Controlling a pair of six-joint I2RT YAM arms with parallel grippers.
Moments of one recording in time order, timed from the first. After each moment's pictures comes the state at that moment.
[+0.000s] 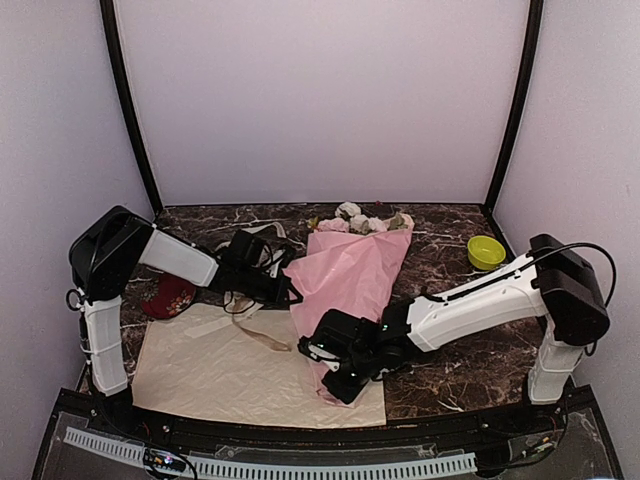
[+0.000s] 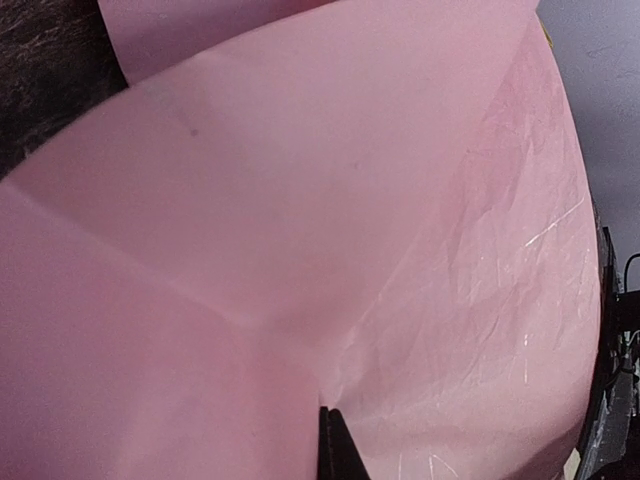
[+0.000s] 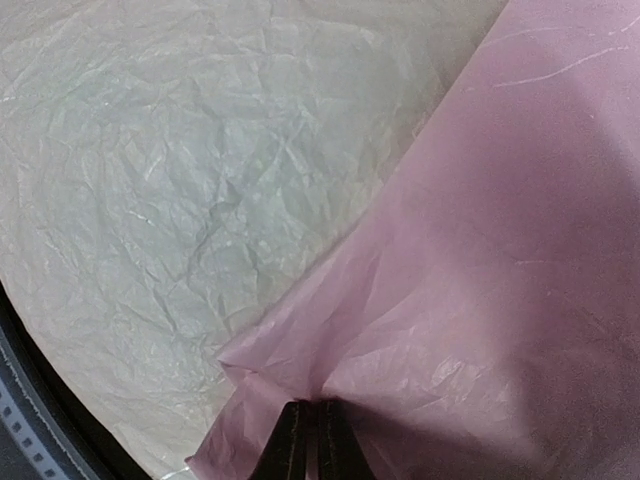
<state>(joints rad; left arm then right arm) -0.58 2.01 1.06 0.13 0.48 -0.34 1.29 1.83 1.10 -0.46 -0.04 0.35</state>
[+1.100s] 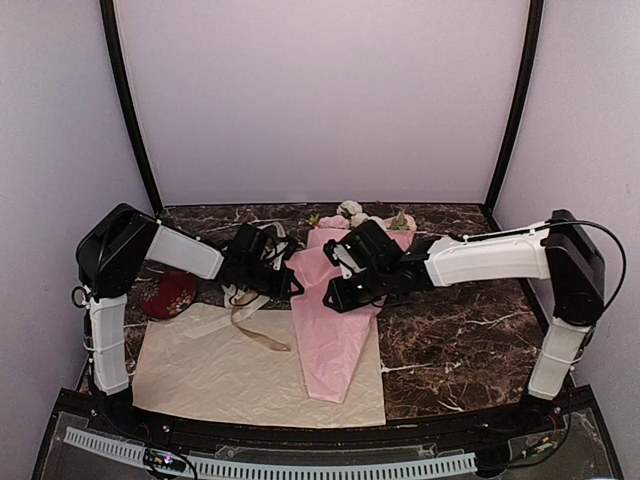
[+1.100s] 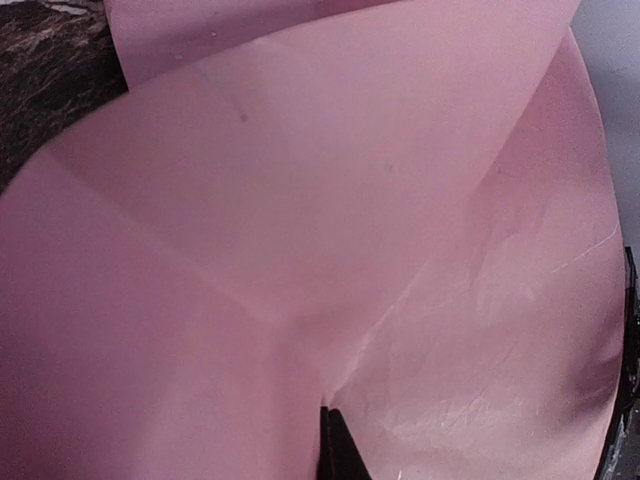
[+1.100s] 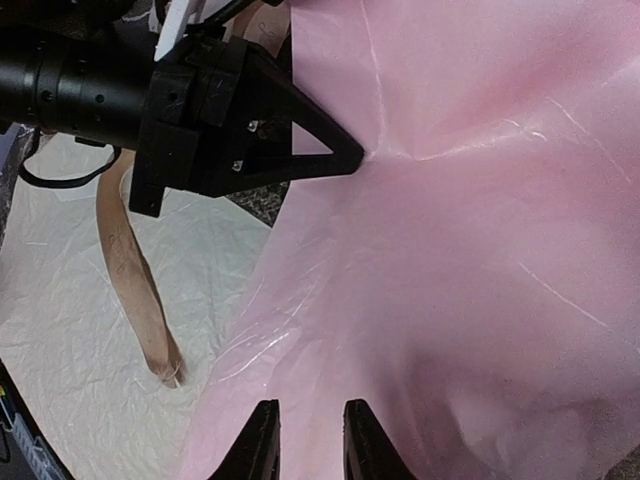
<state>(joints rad) -0.58 2.06 1.16 0.08 0.42 -0.31 0.94 1.77 1.19 -0.28 -0.07 0.44</state>
